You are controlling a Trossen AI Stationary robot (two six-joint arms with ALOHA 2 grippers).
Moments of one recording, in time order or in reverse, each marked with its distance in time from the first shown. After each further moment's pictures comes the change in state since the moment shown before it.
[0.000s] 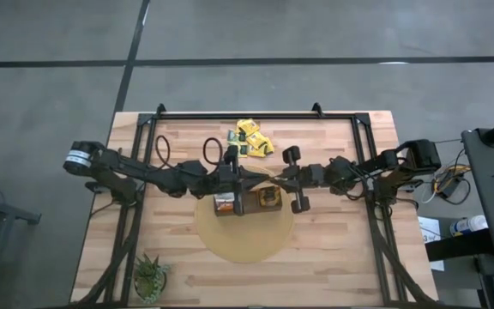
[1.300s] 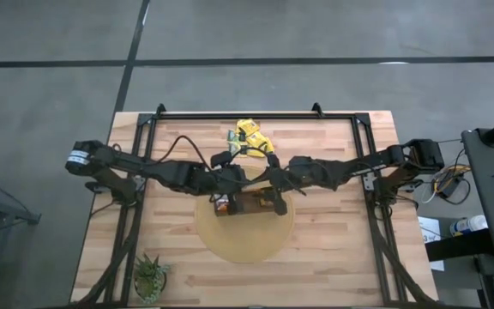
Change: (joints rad) left arm 0.002 0.010 0.246 -1.164 -0.173 -0.252; right arm -0.009 -0.035 0.261 -1.120 0.093 0.023
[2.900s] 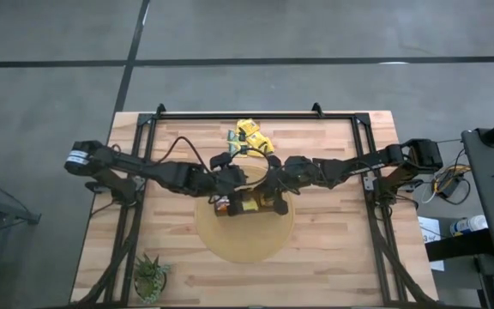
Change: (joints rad) left arm -0.017 -0.006 -0.007 0.018 -0.009 -0.039; right arm -0.015 0.012 0.022 -0.130 -0.005 0.014
